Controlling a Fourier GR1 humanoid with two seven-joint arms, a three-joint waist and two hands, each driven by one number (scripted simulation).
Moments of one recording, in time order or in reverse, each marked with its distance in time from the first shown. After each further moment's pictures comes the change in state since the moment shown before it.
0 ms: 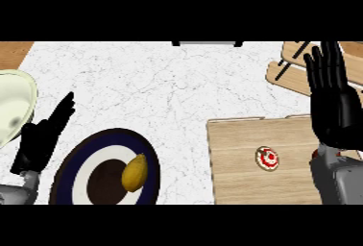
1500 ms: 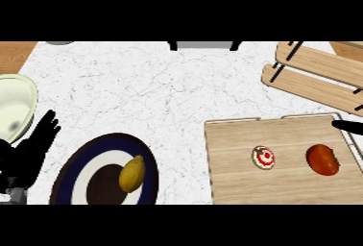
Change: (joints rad) left arm 0.114 -0.062 0.153 0.119 0.127 -0.063 -0.124; right arm 0.129 -0.453 -0.092 0.206 0.093 -0.198 1.239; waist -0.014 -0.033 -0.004
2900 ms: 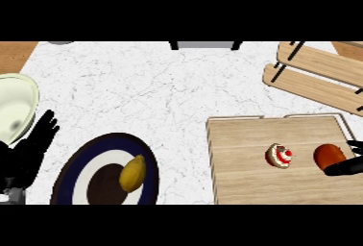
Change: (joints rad) left arm 0.002 -0.028 0.046 -0.001 -0.031 -0.045 0.000; right arm 0.037 -0.171 0.267 0.151 -0.403 0.448 -0.087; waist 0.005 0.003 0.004
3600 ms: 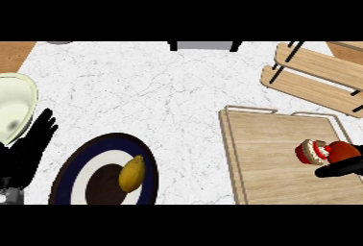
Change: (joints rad) left arm 0.006 -0.030 0.046 -0.048 -0.038 -0.030 0.049; right arm -0.002 0.089 -0.020 0.065 0.103 0.022 -0.040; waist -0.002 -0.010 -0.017
